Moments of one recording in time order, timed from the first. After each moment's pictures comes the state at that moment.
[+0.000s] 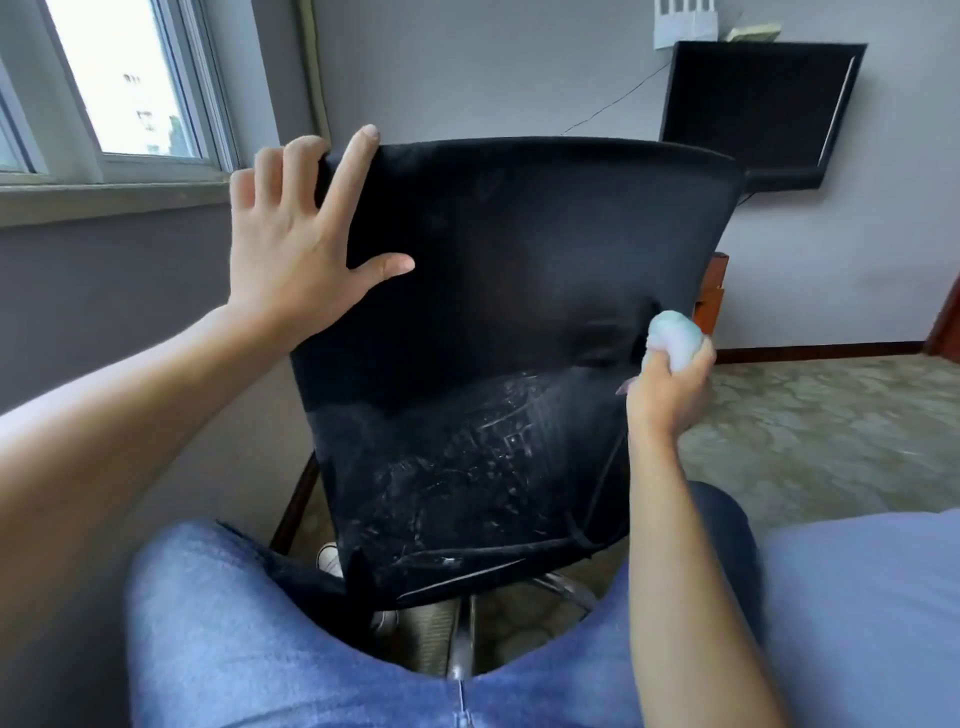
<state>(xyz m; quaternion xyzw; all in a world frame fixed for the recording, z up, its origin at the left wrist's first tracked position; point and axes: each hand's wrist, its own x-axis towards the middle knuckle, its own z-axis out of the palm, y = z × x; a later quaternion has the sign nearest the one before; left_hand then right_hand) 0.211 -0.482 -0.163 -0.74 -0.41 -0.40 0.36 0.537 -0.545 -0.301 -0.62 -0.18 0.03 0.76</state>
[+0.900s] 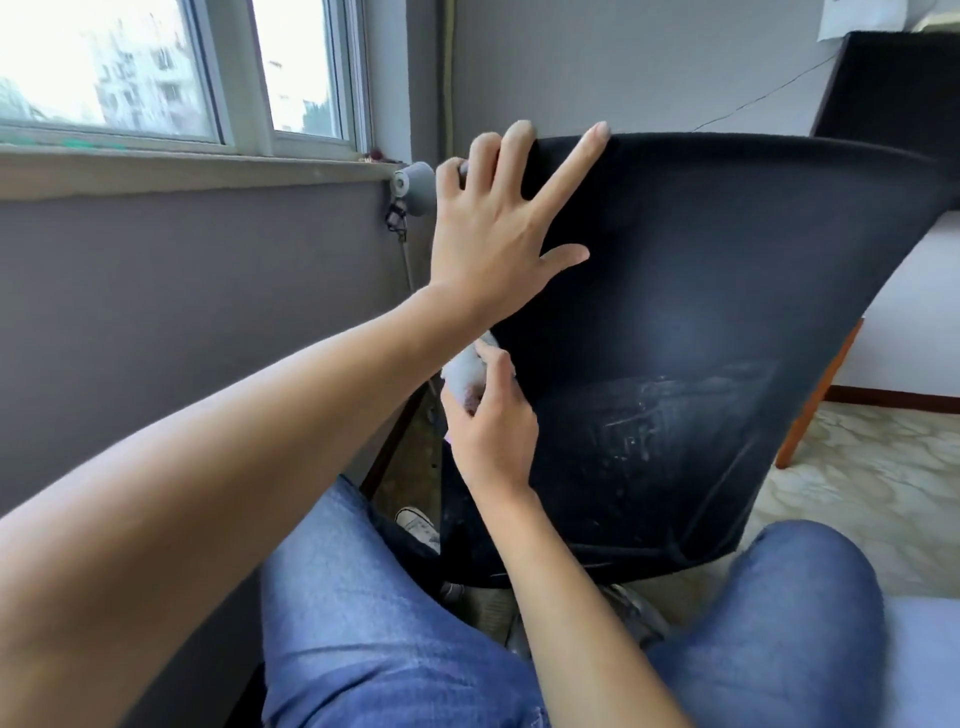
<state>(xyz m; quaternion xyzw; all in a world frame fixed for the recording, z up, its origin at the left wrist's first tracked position) 0.233 -0.488 -0.172 -0.70 -0.41 -0.41 0.42 0.276 -0.526 -0.340 -0.53 -0.63 -0.02 0.57</state>
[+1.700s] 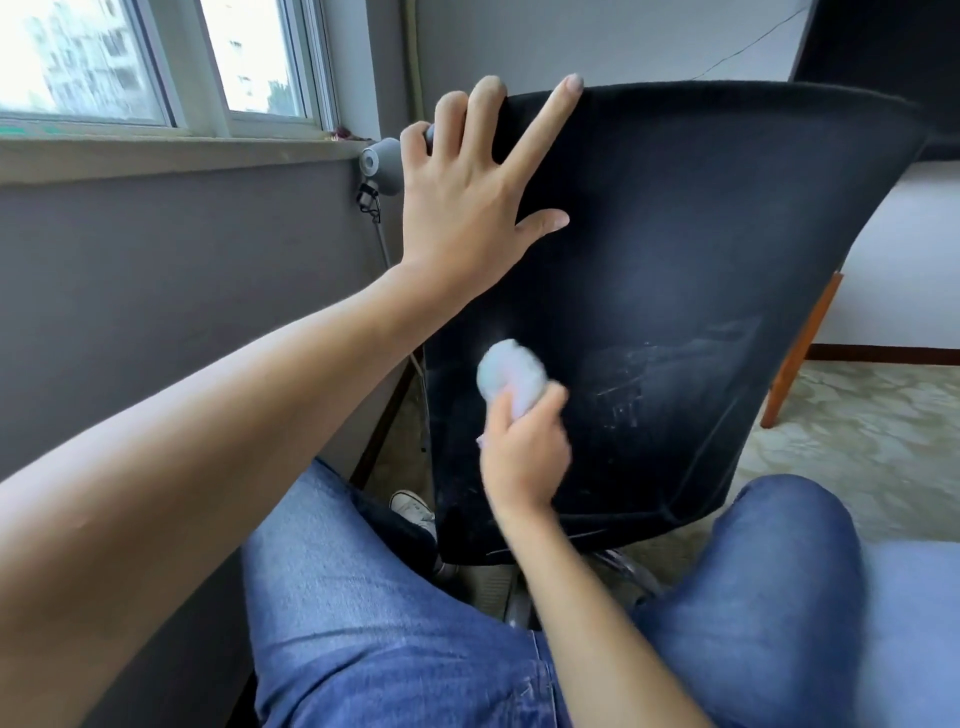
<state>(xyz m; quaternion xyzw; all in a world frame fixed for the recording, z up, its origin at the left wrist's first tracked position) 0.242 -0.493 -0.173 -0.68 -0.41 -0.42 0.42 0.311 -0.541 -0.384 -0.67 -0.44 -0.06 0.59</state>
